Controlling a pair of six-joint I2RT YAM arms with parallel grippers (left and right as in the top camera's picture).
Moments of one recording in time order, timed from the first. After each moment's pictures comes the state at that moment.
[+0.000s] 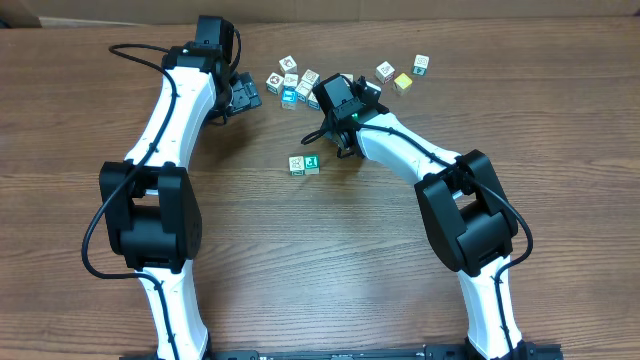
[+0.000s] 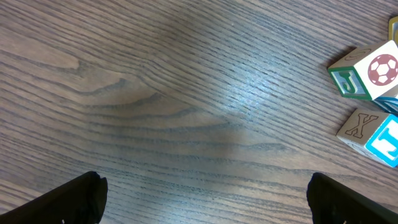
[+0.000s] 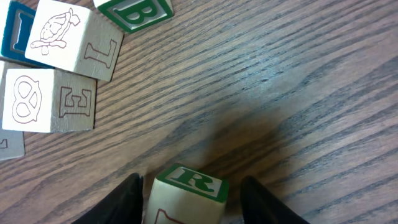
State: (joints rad) left arm -0.11 2.17 1.87 -0.97 -0.13 -0.52; right arm 0.53 2.25 1.65 -0.51 0.26 0.91
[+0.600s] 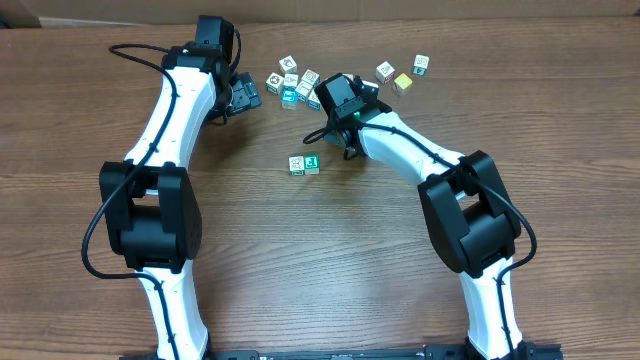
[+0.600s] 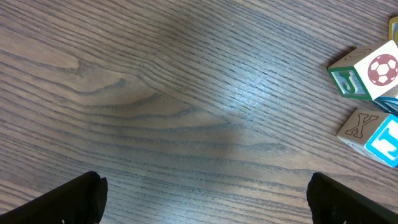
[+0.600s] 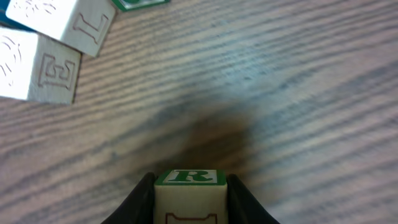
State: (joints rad) left arm -0.11 2.17 1.87 -0.97 -0.13 -0.52; right arm 0.52 2.23 1.65 -0.59 0.27 0.75
